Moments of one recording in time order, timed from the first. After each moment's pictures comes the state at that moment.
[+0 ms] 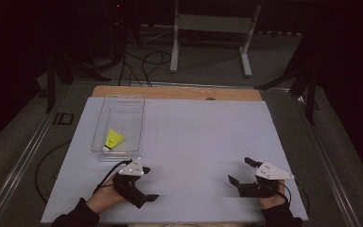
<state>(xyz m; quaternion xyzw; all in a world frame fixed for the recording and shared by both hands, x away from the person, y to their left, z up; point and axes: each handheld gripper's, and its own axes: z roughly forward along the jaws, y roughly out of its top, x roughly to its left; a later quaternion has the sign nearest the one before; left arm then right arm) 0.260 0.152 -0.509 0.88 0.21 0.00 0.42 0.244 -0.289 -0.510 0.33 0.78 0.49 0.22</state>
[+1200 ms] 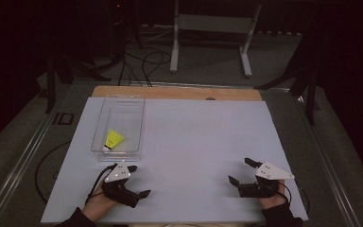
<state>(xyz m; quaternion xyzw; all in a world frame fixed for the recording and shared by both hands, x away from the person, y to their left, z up) 0.244 0.178 -0.521 0.84 0.29 0.08 0.45 0.244 -0.290 -0.511 0.33 0.78 0.49 0.22</state>
